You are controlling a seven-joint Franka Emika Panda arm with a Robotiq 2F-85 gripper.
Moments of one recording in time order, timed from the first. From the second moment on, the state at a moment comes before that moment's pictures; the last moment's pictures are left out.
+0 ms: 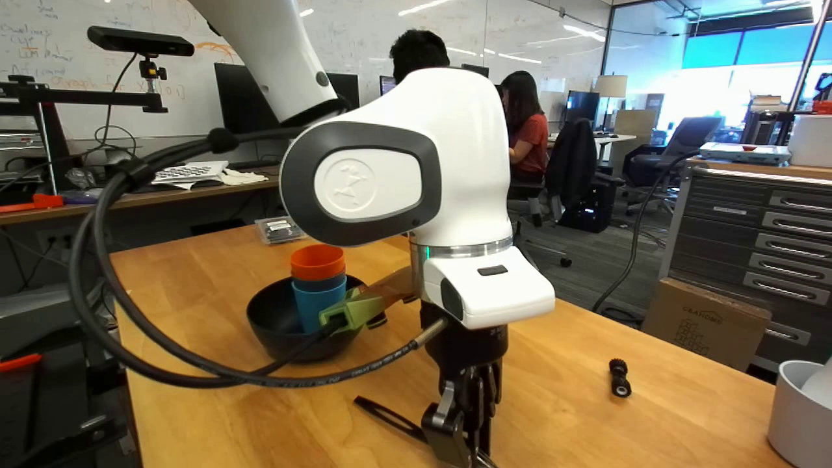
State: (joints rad) arm -0.18 0.63 -0.38 -2.10 0.03 2.75 0.71
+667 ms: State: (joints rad) arm -0.18 0.62 -0.38 -2.09 0.04 2.74 0.71
